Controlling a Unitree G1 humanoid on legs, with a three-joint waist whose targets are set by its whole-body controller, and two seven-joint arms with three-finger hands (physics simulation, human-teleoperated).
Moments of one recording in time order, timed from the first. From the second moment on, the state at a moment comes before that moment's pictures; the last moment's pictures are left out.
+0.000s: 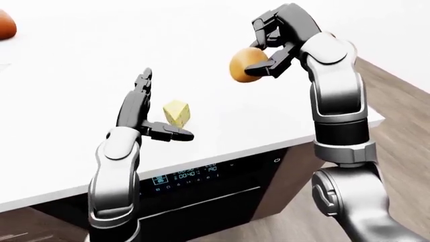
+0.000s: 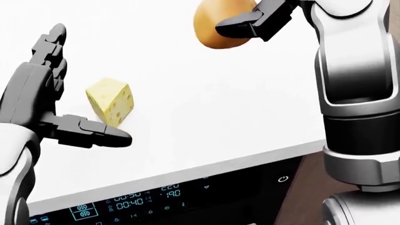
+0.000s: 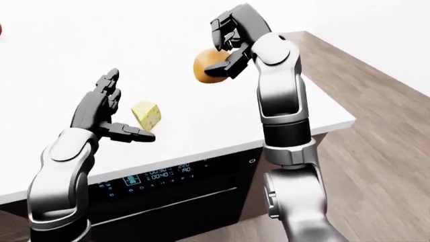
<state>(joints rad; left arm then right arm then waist) -0.49 0.20 0.09 -0.42 0.23 0.90 -0.22 -1.14 -0.26 -0.06 0.23 -0.38 0.61 0.48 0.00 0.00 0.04</state>
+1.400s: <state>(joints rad) -0.46 0.15 0.07 -0.21 0.28 0.67 -0.16 -1.12 -0.25 -0.05 0.25 -0.37 0.59 0.46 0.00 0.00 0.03</state>
